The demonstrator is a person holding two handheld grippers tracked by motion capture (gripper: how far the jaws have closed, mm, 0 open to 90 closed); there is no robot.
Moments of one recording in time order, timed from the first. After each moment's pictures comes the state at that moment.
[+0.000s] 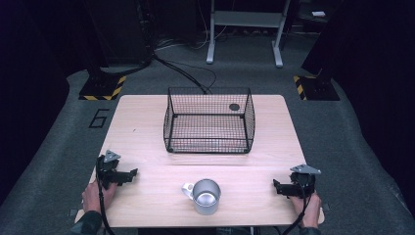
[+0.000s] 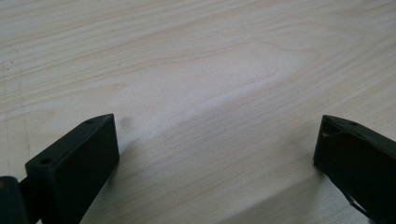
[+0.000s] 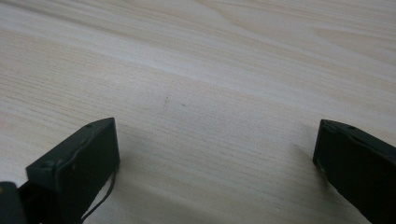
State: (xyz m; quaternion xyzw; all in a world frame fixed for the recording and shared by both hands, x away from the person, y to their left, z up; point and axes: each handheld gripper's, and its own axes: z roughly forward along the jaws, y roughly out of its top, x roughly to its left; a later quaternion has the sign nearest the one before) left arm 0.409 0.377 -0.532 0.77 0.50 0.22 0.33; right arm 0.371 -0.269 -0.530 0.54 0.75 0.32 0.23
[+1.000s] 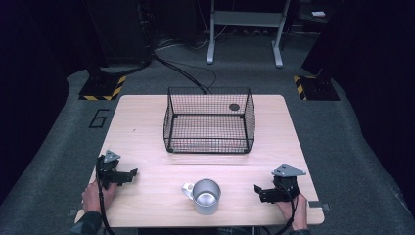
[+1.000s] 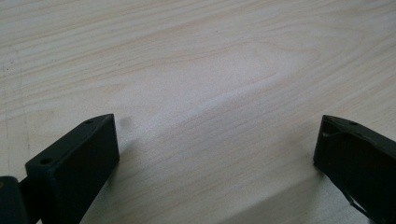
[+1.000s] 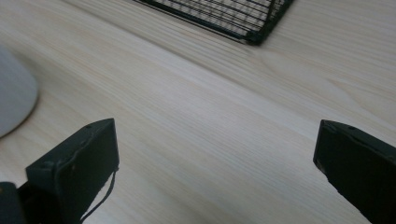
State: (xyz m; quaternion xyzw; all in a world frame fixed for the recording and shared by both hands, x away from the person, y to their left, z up) left arm 0.409 0.376 -0.532 0.77 0.50 0.22 0.33; right arm 0.343 -0.201 -0.482 0.43 0.80 0.37 0.20
